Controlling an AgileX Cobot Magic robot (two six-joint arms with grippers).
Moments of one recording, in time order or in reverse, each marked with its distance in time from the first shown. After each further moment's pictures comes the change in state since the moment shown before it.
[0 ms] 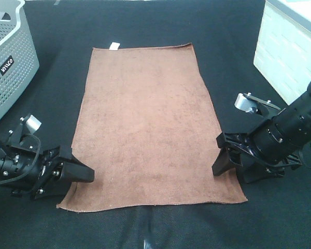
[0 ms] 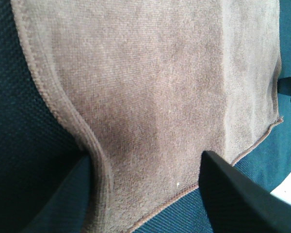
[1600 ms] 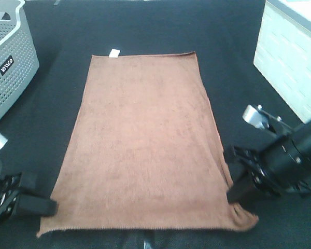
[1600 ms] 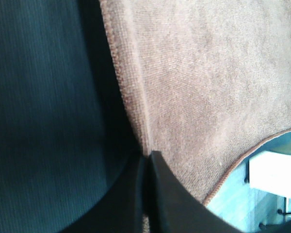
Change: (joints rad) left arm 0.104 -0.248 0.228 0.154 -0.003 -0.034; right arm 0.000 -0.169 0.200 0.138 0.098 -0.055
